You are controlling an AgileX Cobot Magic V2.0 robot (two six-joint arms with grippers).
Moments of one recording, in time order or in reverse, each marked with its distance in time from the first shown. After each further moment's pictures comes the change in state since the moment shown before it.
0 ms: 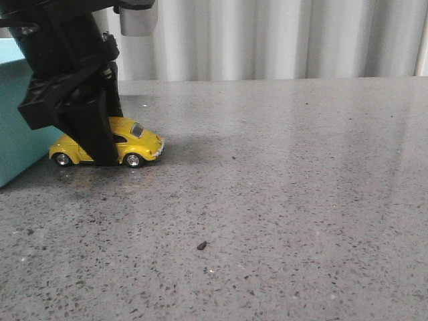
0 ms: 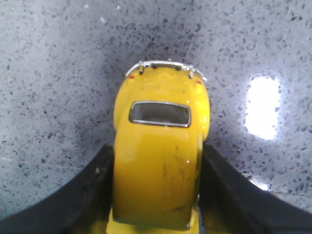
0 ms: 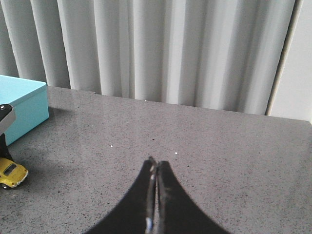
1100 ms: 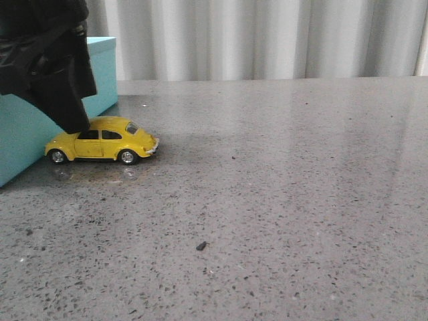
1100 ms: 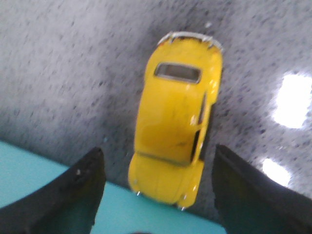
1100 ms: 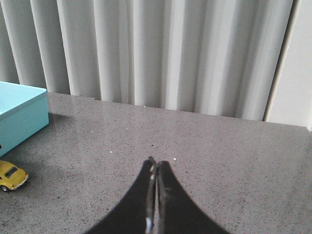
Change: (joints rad) left arm -0.007 -0.114 0.024 0.110 0.004 -0.110; right arm 0.000 0.000 -0.026 -0.004 0.008 0.000
